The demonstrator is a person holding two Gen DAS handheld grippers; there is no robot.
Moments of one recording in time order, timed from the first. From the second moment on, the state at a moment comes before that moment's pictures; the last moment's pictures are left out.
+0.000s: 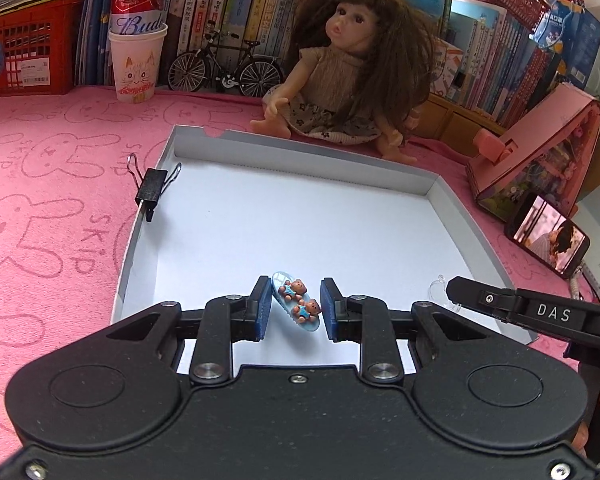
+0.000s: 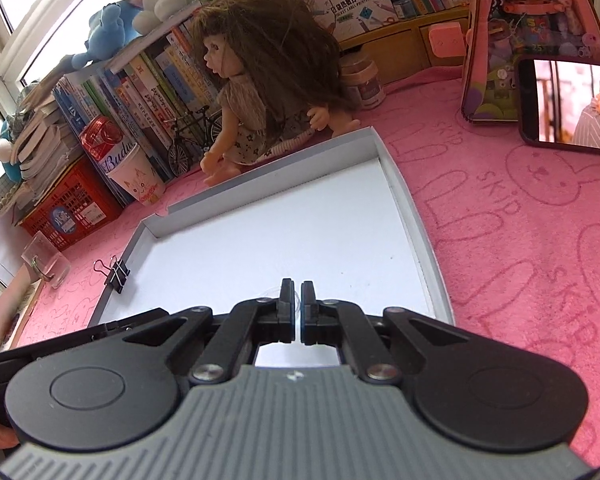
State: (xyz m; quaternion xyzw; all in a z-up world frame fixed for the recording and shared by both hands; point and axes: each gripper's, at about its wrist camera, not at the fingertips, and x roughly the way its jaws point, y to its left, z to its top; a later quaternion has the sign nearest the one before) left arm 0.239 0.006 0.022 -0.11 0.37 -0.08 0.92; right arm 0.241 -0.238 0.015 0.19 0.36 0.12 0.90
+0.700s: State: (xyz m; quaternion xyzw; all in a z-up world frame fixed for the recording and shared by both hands) left arm 0.222 -0.001 0.031 -0.08 0.35 -0.08 0.93; right arm 0.234 -0.235 0.018 0.17 0.36 0.12 0.91
